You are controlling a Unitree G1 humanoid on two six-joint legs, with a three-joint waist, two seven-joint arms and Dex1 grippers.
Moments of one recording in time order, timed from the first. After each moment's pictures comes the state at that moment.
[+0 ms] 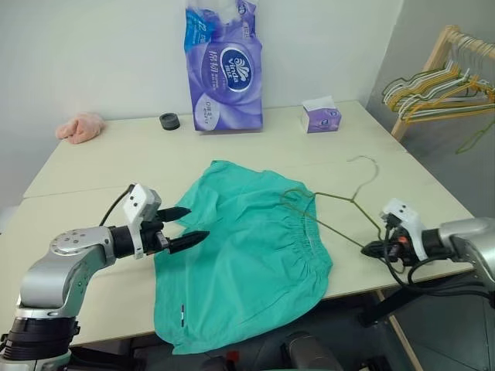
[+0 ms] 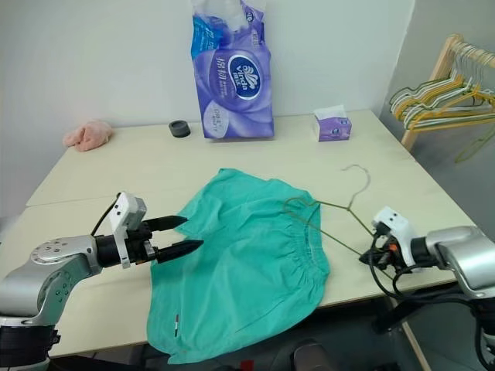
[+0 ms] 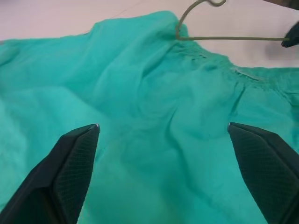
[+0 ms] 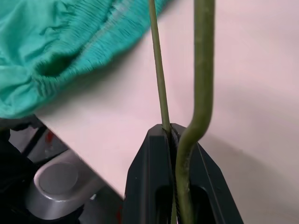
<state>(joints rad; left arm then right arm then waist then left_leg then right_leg) -0.13 0.77 0.18 -0.21 -0.53 0.64 -1.03 -0.23 -0.97 -0.02 -0.20 0.35 1.12 1.10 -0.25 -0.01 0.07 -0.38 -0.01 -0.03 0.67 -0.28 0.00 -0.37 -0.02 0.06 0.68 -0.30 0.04</state>
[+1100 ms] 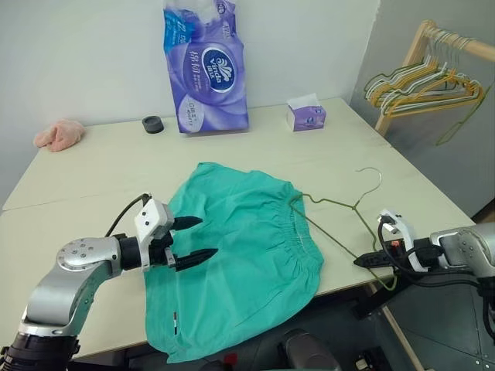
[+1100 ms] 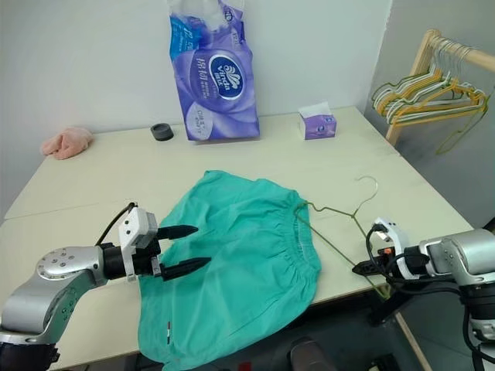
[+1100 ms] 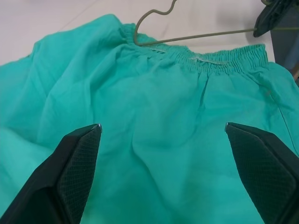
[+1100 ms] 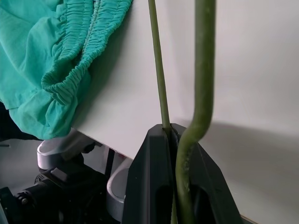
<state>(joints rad) 0.01 0.79 0.14 -0.30 -0.45 0.43 -1.04 -0.38 -0.88 0.03 -0.04 0.59 1.46 0.96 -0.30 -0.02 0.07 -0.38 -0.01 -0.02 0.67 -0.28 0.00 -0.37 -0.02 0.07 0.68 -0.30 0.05</state>
